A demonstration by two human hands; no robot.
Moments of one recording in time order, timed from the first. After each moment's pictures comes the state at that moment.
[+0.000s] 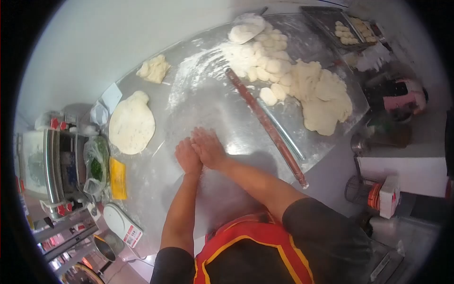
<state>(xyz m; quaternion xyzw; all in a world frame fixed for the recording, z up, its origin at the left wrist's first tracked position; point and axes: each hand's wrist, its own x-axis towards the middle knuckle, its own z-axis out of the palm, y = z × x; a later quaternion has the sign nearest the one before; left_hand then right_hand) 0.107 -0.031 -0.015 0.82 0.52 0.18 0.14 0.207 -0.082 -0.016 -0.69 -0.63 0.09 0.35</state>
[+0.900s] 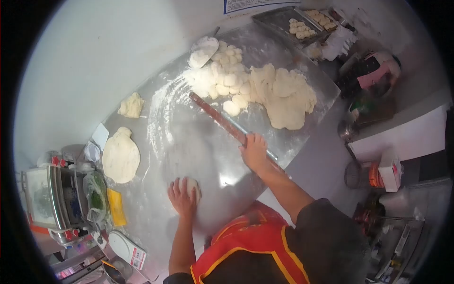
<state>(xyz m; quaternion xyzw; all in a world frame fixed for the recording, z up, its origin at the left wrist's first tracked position) 0.050 -0.122 0.007 0.89 0.40 0.19 0.12 0.354 -0.236 0.025 -0.90 -0.38 -0.02 0.20</state>
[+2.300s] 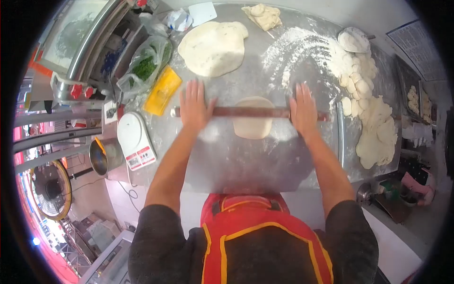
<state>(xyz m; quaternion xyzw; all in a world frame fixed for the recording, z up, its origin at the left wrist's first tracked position) -0.087 0.005 0.022 0.80 0.59 0.08 0.01 0.267 -0.070 0.015 -0.71 -0.68 0.02 0.16</state>
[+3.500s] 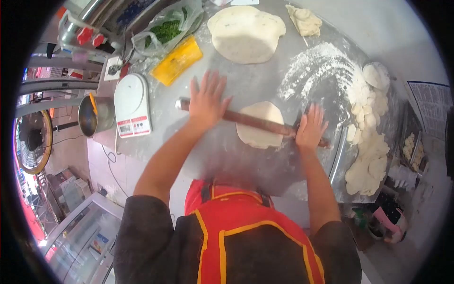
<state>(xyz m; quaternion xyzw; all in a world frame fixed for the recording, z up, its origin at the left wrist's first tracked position) -0.088 -0.028 0.039 0.79 0.61 0.05 0.03 0.247 -0.085 0.017 -0.74 -0.67 -0.02 0.09</state>
